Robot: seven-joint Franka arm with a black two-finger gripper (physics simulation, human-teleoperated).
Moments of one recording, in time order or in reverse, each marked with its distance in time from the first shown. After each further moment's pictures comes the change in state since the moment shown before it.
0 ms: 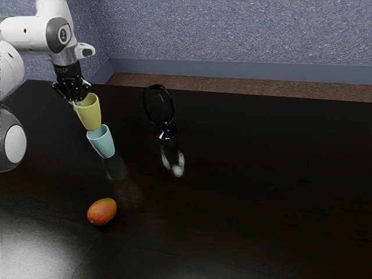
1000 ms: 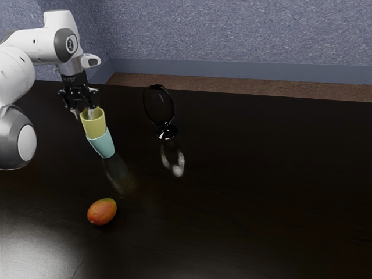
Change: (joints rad) arm 0.036 0.080 -0.015 0.018 -0.072 0.014 0.012
